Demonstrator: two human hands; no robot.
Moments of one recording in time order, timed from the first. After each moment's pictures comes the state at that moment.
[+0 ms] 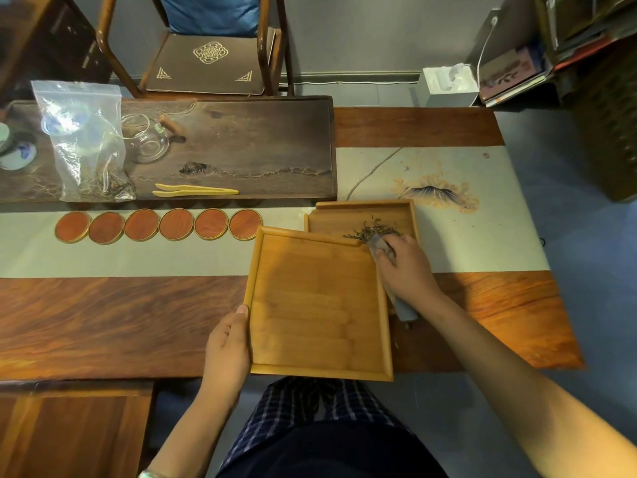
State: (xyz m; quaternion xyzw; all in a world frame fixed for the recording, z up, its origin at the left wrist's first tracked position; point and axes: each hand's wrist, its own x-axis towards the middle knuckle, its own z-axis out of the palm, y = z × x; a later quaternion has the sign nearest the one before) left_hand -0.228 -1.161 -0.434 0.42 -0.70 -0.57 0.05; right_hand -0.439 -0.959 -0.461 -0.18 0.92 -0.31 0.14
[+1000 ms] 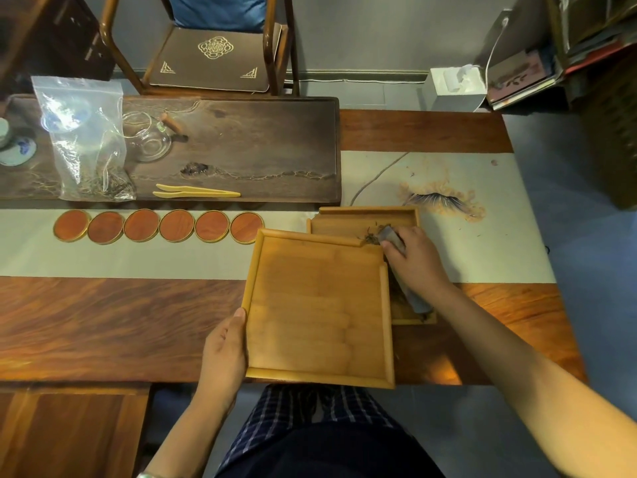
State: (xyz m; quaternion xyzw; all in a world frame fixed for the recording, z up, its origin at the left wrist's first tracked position) left_hand -0.234 -1.168 -0.436 0.46 -0.67 -0.59 0.03; right_hand -0.474 -0.959 -0.465 -0.20 0.93 -0.28 0.13
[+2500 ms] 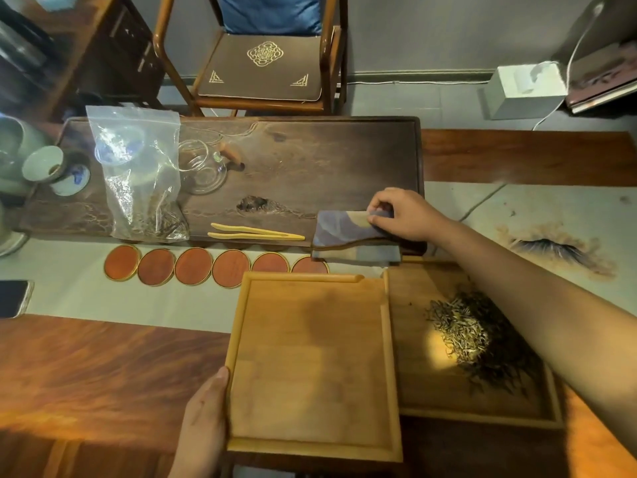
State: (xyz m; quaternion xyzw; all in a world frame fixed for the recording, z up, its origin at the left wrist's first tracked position) left_hand -0.226 -1.293 -0.468 0.56 -0.62 -0.55 0.05; right_hand -0.614 -1.158 -0.501 -0.41 0.84 -0.28 0.23
